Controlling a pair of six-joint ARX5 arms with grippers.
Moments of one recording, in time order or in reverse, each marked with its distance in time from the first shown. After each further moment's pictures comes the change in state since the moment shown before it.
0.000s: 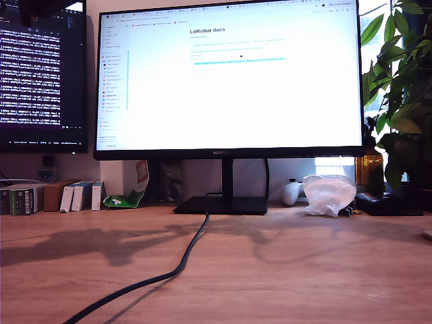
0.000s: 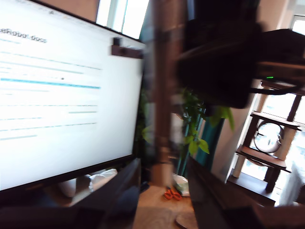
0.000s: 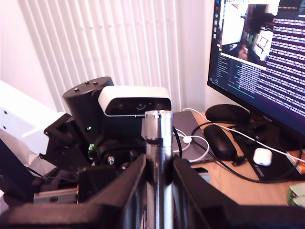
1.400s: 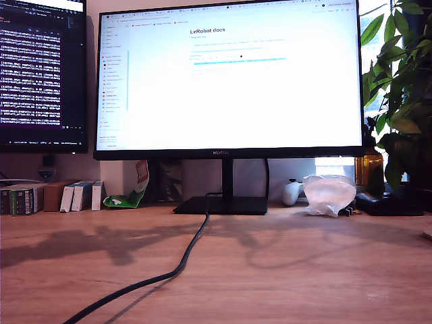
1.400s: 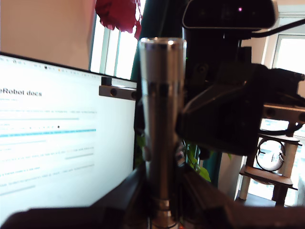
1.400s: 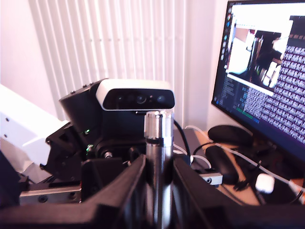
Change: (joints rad) left arm -0.001 -0.013 0.055 0.083 0.008 -0.049; right arm 0.047 0.000 0.005 0.126 0.029 0.027
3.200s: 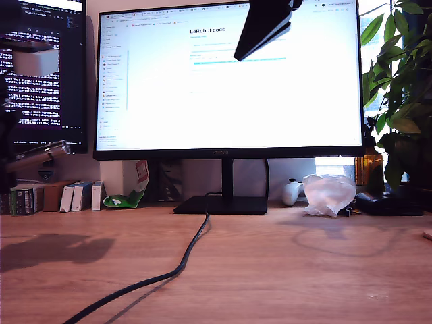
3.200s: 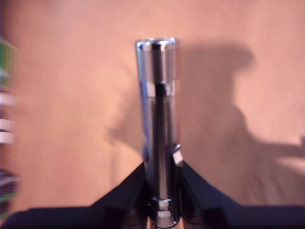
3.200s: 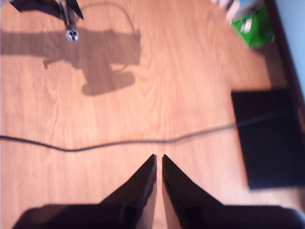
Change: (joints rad) left arm -0.071 0.211 0.222 -1.544 -0.837 1.648; right arm -0.269 -0.005 0.090 -1.032 0.539 -0.669
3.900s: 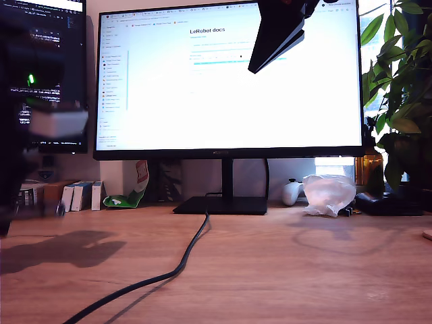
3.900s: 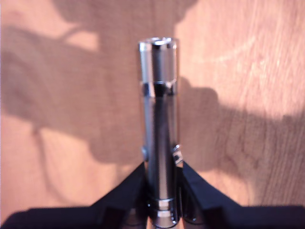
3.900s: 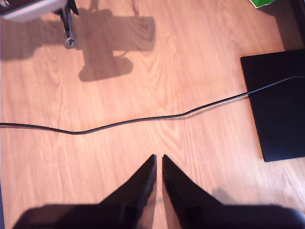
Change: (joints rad) left arm -0.060 0.265 0.074 -0.115 -0.133 0.148; right arm -0.019 0.000 -0.027 -0.039 0.026 0.030
